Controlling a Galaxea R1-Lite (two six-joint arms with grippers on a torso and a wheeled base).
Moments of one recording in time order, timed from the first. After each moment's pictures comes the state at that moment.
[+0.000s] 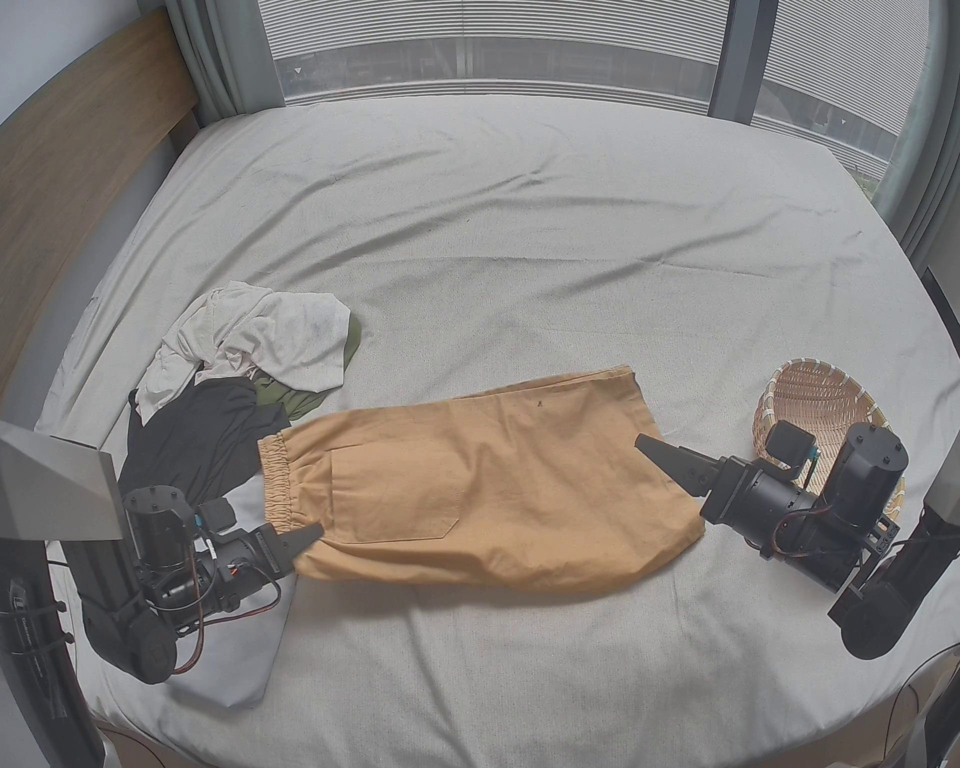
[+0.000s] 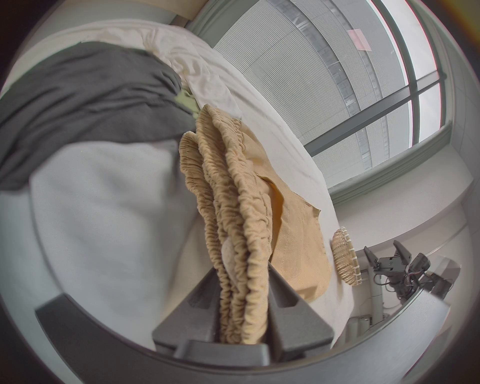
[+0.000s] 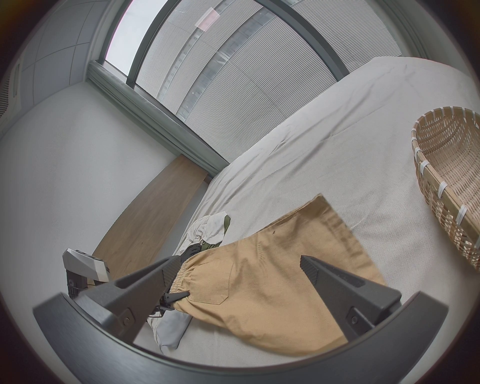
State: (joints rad) left arm -0.10 2.17 -0.26 -1.55 -0.41 -0.58; right arm 0.42 1.91 -0.36 -1.54 0.23 0.57
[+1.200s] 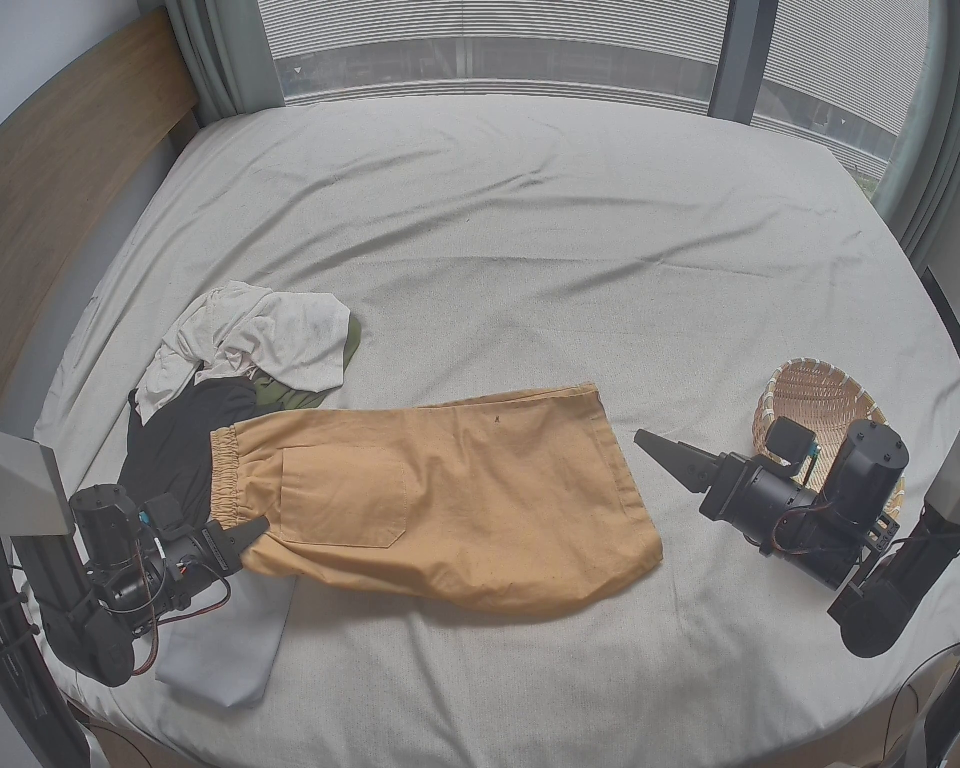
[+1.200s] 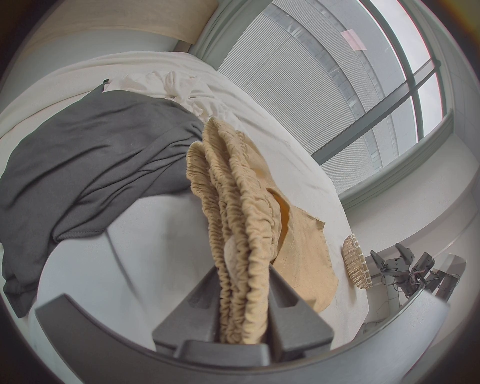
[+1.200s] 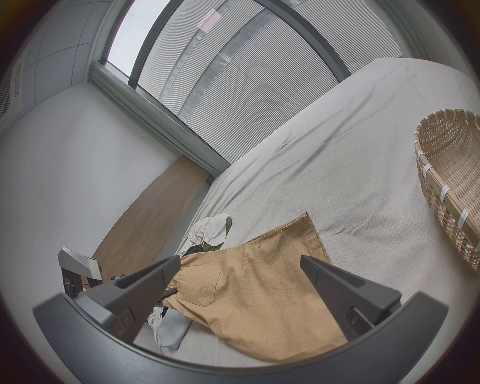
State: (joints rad) left arm 0.01 2.05 -0.18 -1.55 -0.43 -0.52; right arm 0.42 1.91 -0.36 -1.54 0.24 0.57
